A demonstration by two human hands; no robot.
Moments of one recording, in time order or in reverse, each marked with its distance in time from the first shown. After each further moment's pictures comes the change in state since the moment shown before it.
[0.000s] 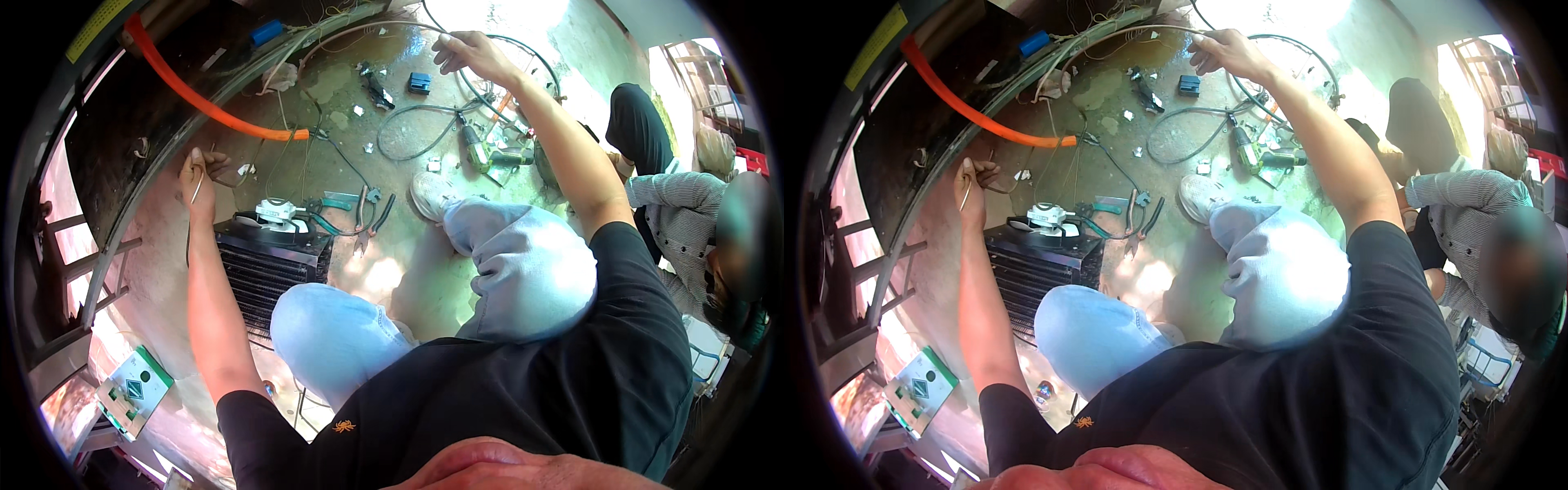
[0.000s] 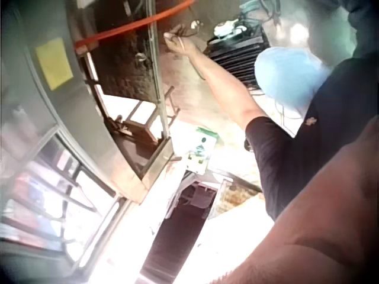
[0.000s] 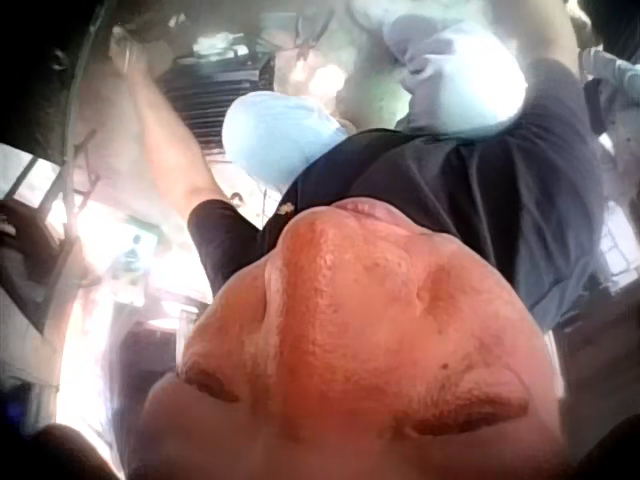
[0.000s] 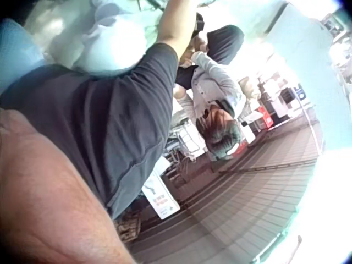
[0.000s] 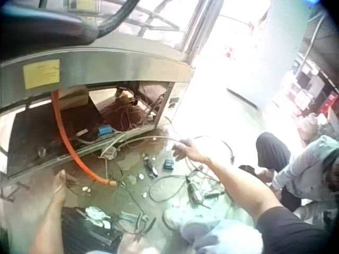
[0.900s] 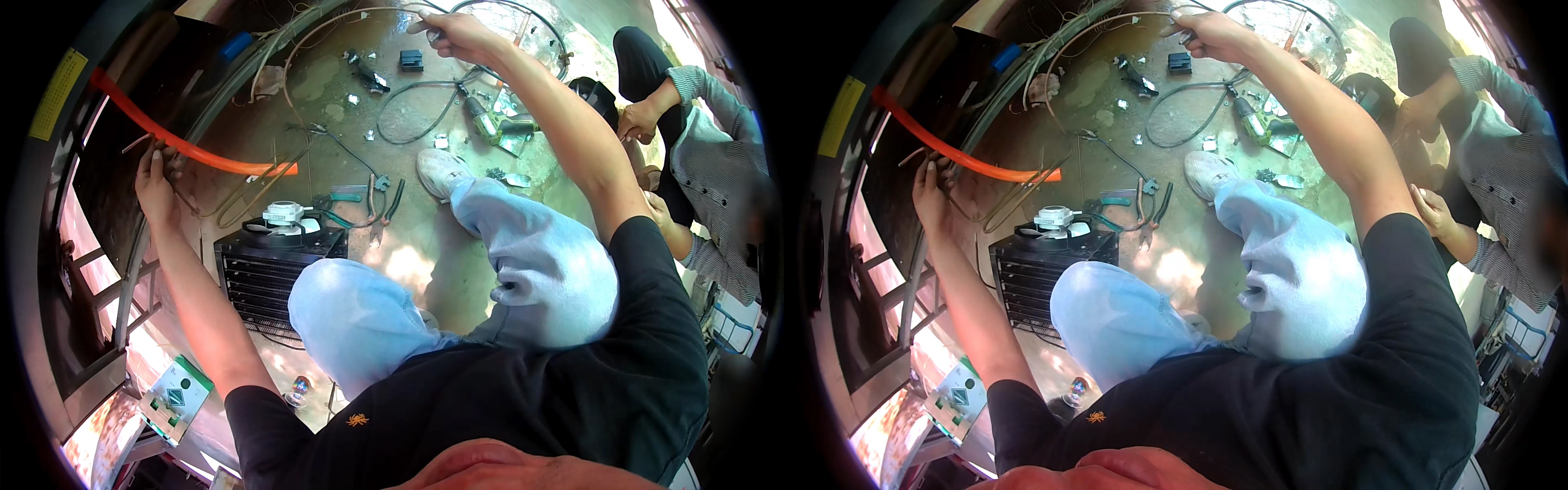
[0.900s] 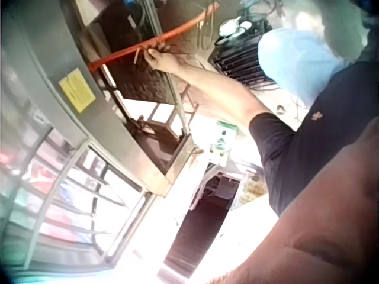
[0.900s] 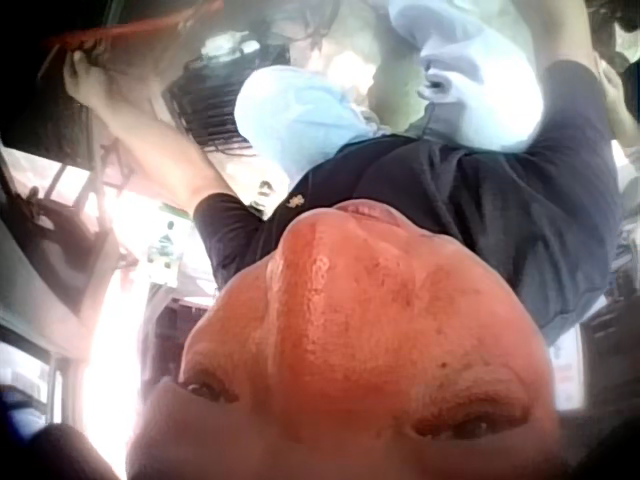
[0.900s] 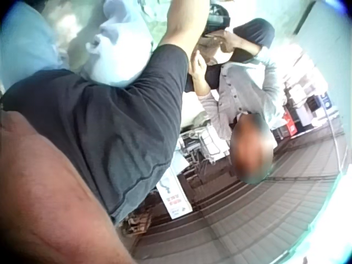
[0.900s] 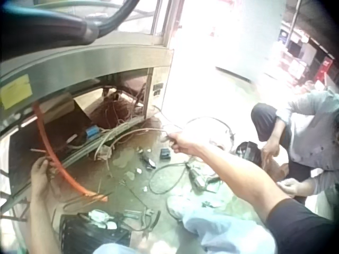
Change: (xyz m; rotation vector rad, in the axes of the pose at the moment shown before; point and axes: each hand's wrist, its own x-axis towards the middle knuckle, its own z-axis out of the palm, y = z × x) left_hand 0.039 0.099 -0.001 0.135 0.093 0.041; right_hand 0.015 0.058 0.012 0.651 0.046 0.272
